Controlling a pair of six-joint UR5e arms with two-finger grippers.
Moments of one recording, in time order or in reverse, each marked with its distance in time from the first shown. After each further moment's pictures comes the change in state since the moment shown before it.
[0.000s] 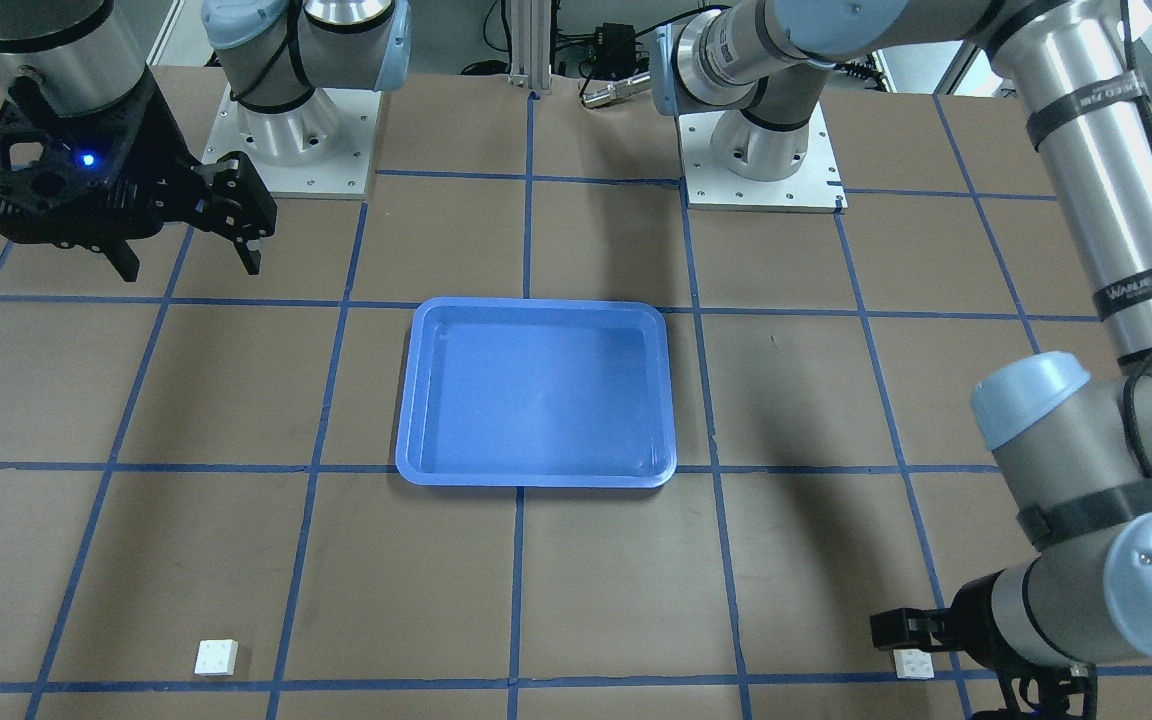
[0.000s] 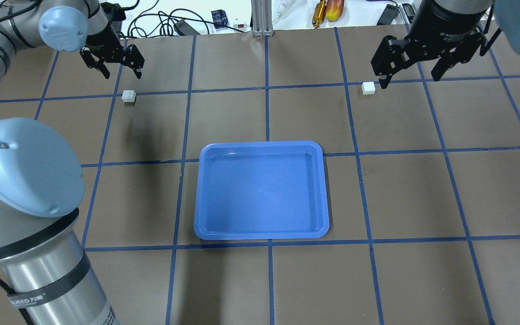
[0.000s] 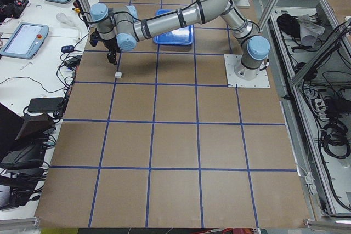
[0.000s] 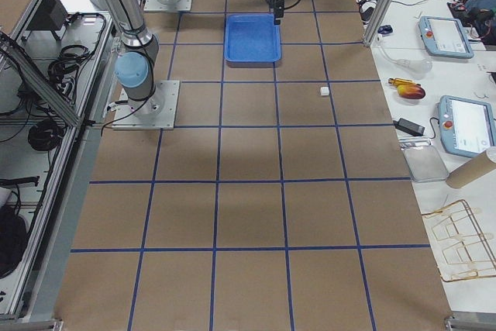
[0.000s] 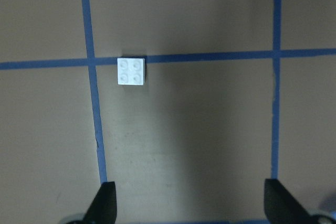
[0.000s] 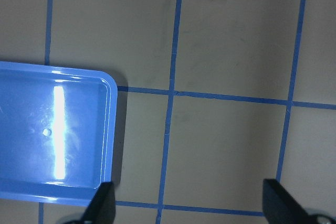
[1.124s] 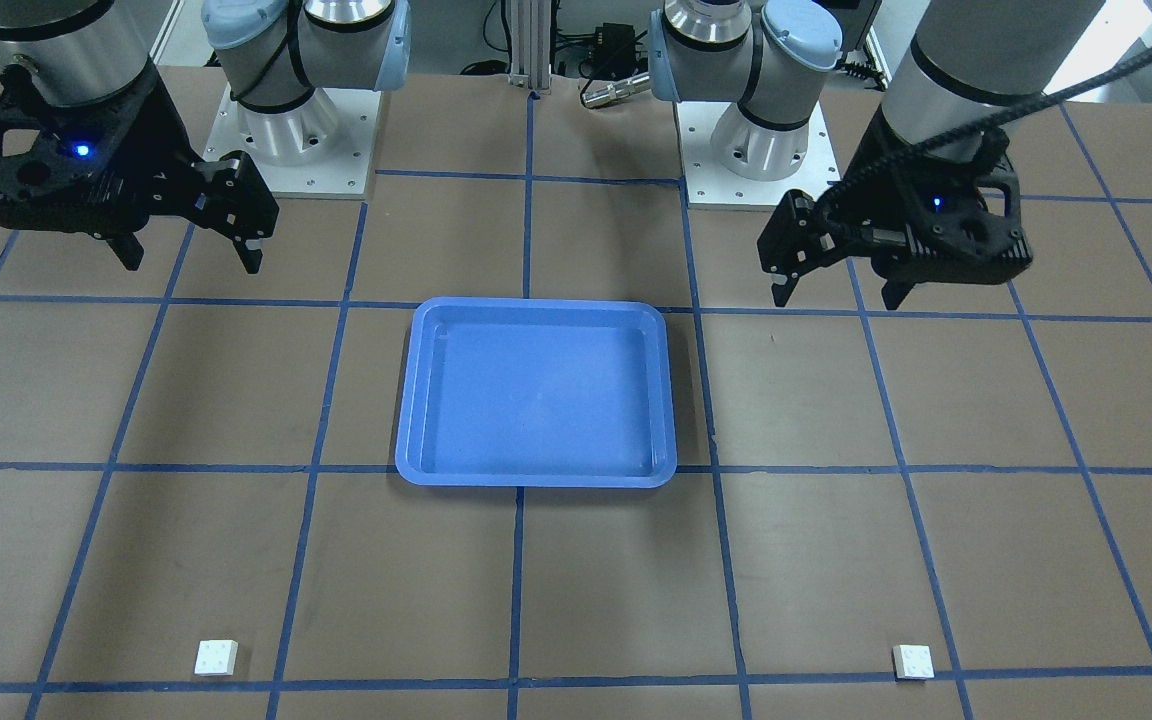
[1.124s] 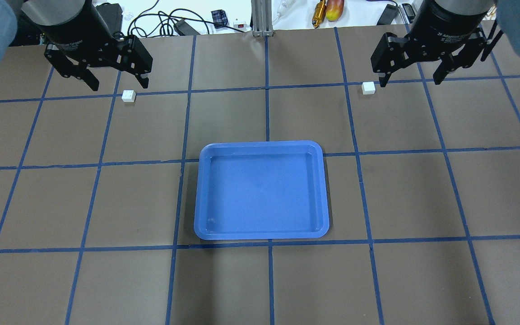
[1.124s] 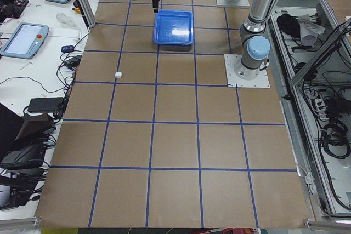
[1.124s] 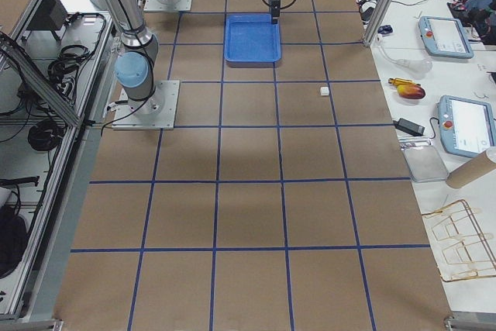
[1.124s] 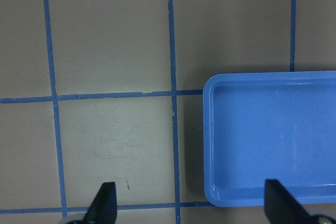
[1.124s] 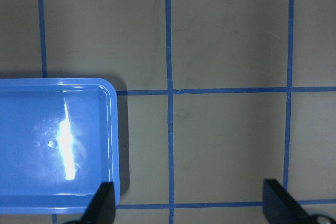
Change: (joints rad) left arm -0.155 0.662 -0.343 -0.254 -0.037 -0.226; right arm 0.005 -0.013 0.006 0.000 -0.001 0.128
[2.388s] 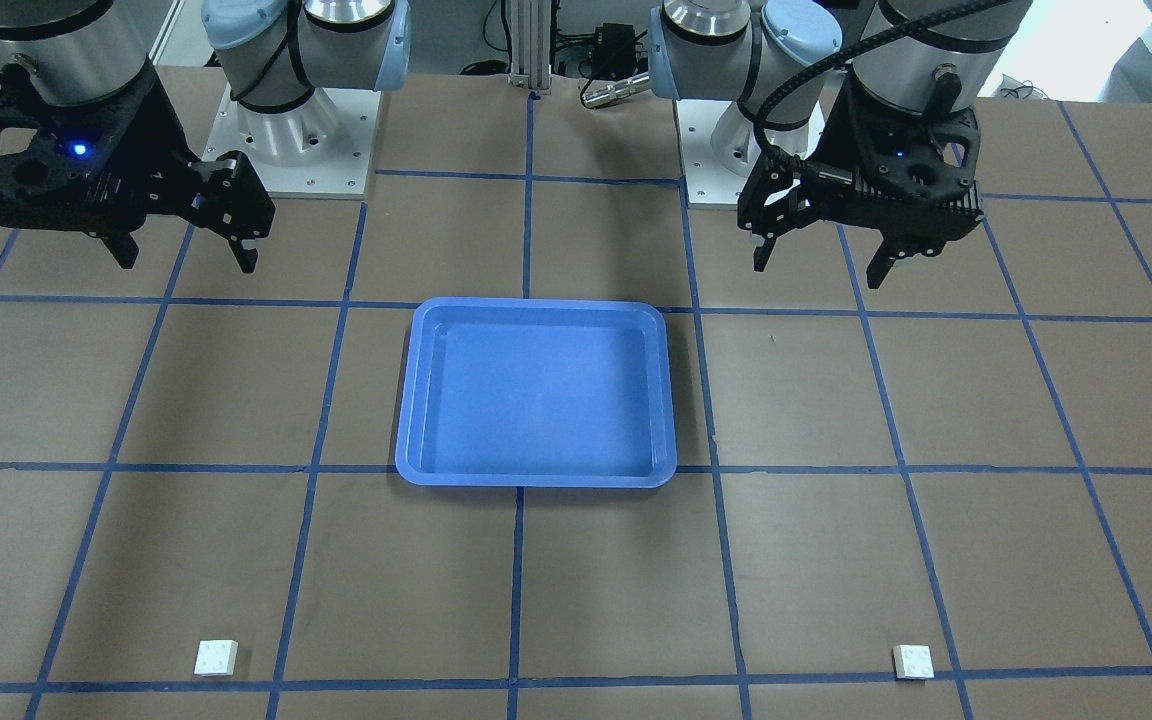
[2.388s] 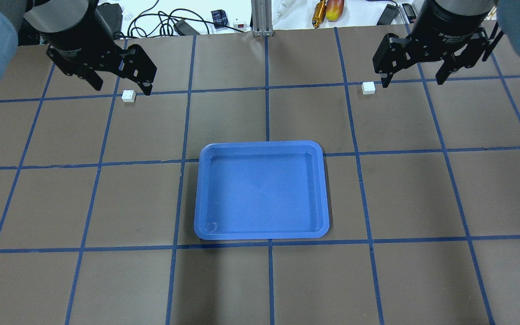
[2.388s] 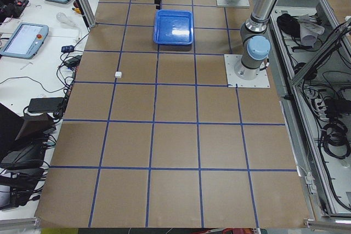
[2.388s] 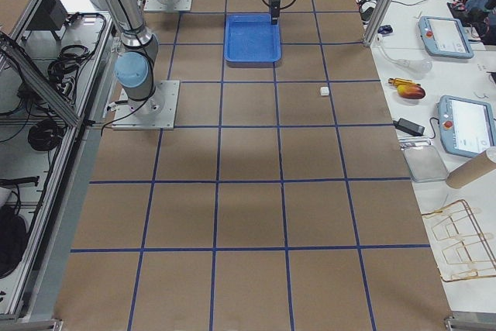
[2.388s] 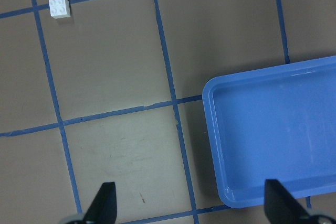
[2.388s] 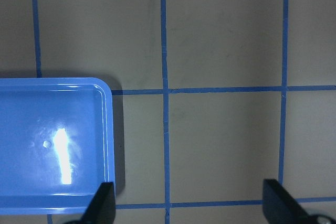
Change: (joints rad) left arm -0.044 0.094 -0.080 0.027 0.006 0.124; right arm 0.000 -0.002 0.001 0.001 -0.015 0.001
